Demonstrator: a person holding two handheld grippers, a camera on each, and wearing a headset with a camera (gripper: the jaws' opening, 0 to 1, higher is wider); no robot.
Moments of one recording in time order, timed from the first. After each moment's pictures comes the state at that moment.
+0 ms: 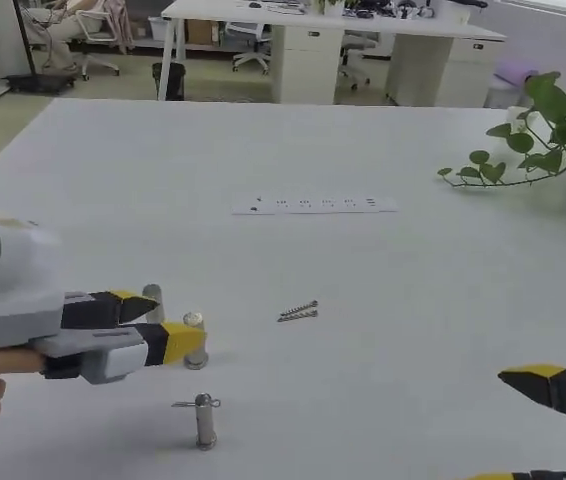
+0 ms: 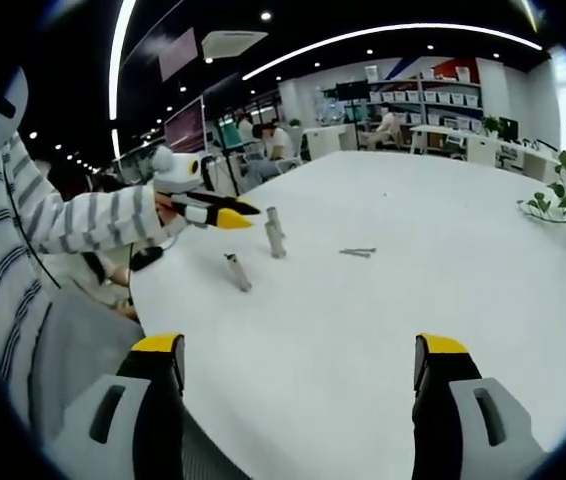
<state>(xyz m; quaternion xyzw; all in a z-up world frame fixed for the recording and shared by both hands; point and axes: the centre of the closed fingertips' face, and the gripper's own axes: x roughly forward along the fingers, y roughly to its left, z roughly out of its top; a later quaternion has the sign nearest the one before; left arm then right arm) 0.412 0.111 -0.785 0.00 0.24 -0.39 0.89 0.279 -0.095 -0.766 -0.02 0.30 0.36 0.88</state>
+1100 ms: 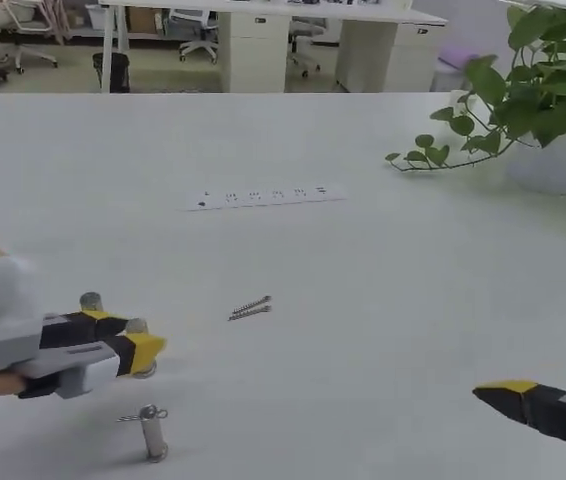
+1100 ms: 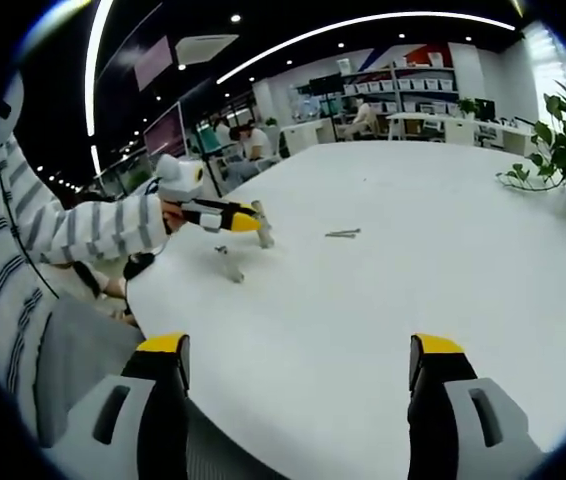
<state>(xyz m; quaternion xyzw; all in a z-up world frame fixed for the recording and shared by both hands) 0.425 0.091 -0.813 0.02 0.26 -0.38 0.89 0.262 -0.113 -0.775 0.02 0.31 0.33 0.89</state>
